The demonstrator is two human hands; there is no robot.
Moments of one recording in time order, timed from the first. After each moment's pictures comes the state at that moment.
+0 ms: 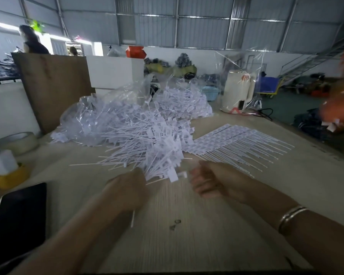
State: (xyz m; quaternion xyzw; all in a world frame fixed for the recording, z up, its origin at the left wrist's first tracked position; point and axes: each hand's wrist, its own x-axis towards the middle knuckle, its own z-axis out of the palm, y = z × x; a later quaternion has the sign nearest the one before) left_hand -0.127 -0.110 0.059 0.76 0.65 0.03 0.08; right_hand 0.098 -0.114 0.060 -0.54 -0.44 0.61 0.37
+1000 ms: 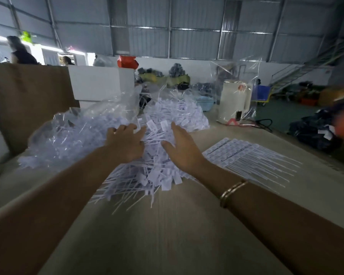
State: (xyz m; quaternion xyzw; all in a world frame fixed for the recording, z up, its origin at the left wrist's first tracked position) left_hand -0.111 0.083 0.100 0.78 0.60 0.07 -0.17; right_hand 0.059 0.021 0.093 -0.57 -0.74 0.09 0.36
